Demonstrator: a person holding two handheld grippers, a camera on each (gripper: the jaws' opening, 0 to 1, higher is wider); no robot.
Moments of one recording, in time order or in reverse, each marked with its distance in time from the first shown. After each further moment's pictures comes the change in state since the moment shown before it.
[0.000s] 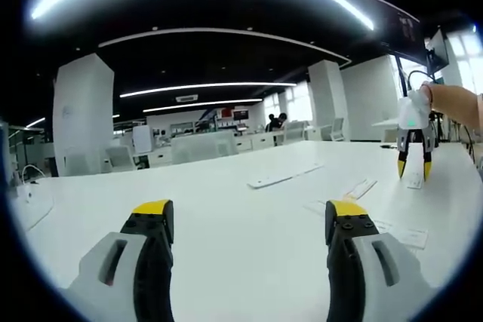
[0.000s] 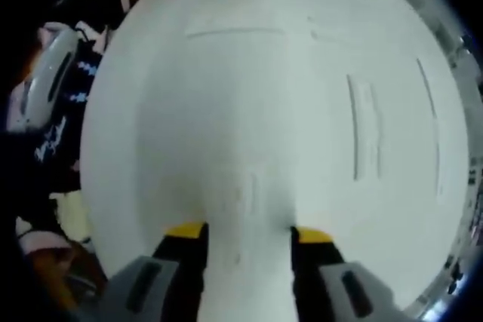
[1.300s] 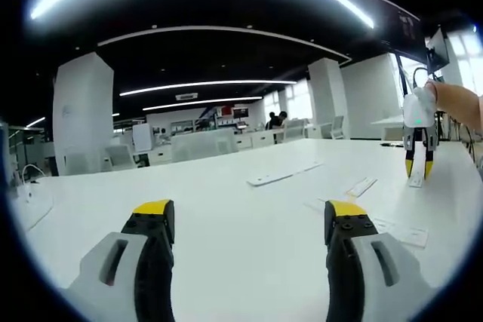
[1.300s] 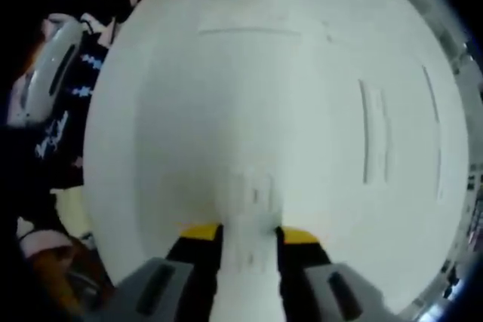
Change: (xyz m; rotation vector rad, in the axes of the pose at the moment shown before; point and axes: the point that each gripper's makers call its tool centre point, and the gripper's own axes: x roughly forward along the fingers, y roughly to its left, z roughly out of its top) left arm 0.001 0.002 -0.001 0.001 0.012 0.002; right arm -0.001 0.012 0.001 -0.024 0.009 -0.003
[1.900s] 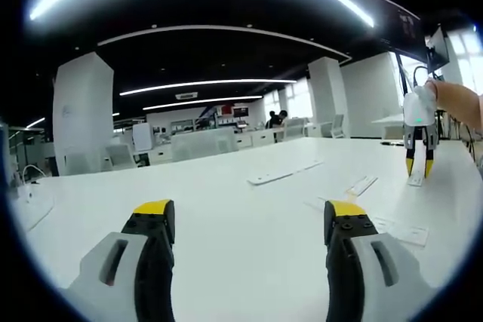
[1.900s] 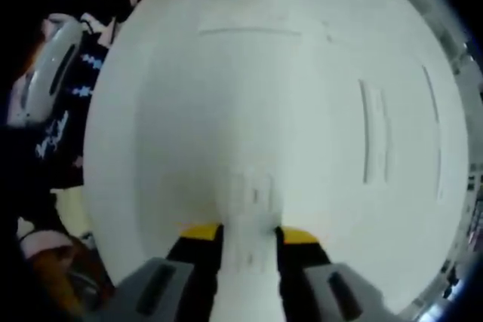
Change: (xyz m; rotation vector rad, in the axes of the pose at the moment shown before) left arm 0.001 0.003 -0.001 0.004 0.006 0.001; right arm 0.000 0.000 0.001 -0.001 0.004 0.001
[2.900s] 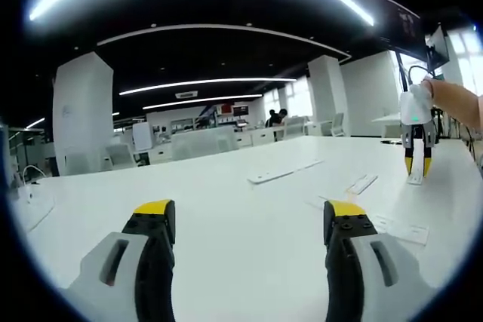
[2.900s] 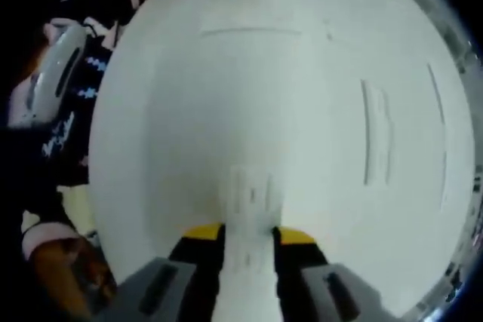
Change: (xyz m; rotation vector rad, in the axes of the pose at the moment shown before) left arm -0.002 -0.005 -0.002 0.004 0.006 0.002; right arm 0.000 -0.003 -0.001 -0.015 0.014 0.034
